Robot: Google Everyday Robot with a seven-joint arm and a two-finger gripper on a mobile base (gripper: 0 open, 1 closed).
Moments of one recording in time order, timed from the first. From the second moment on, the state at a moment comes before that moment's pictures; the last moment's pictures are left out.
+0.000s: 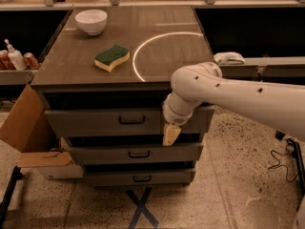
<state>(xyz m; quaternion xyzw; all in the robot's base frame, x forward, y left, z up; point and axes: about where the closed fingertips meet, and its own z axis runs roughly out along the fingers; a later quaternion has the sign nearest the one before) 0.587 -0.059 0.649 -0.71 0.68 0.02 0.16</state>
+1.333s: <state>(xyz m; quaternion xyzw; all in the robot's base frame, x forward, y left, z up) 0.525 -0.078 0.685 -0.71 0.68 0.00 0.18</state>
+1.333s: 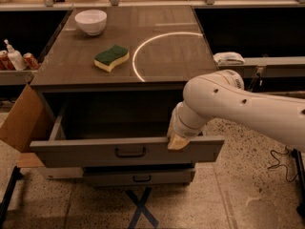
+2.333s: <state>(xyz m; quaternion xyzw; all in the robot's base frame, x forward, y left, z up) 0.524 -0.077 0.688 -0.71 0.68 0.00 0.18</state>
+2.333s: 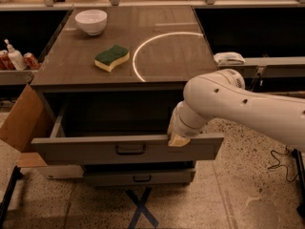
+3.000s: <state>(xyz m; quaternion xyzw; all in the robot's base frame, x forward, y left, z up) 0.523 -0.077 0.689 -0.71 0.68 0.00 0.18</state>
